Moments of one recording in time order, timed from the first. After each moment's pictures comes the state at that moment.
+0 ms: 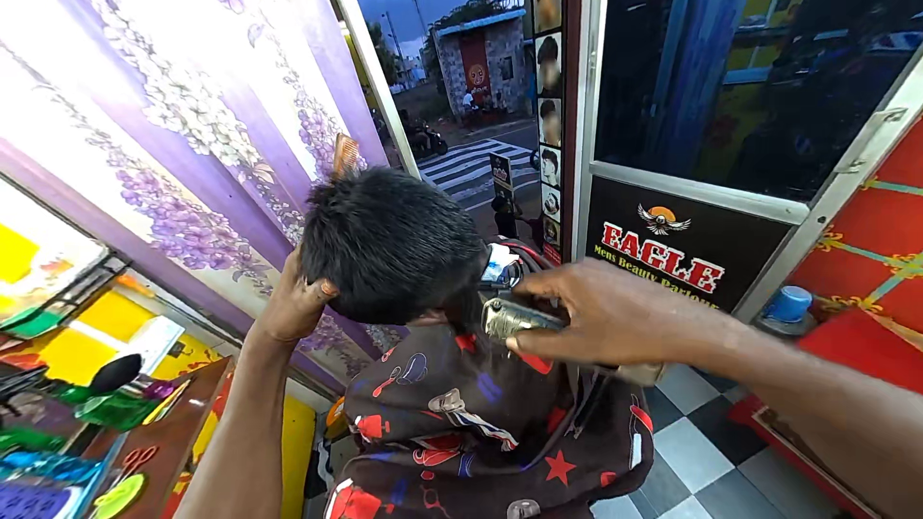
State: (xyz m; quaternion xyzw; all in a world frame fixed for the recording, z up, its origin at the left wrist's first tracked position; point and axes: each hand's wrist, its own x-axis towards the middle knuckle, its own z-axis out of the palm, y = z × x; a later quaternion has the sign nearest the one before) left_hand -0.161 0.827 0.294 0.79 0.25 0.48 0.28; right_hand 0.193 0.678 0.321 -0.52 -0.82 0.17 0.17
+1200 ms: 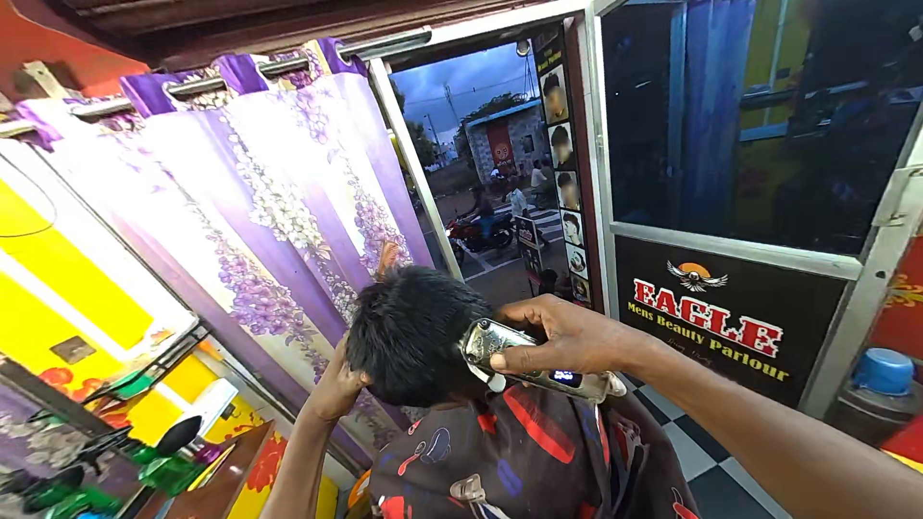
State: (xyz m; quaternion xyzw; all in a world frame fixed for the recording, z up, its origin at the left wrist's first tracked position) left_hand -0.167 0.814 0.283 0.75 0.28 0.51 0.31; right_hand 0.196 0.735 0.329 -0.29 -0.82 0.37 0.34
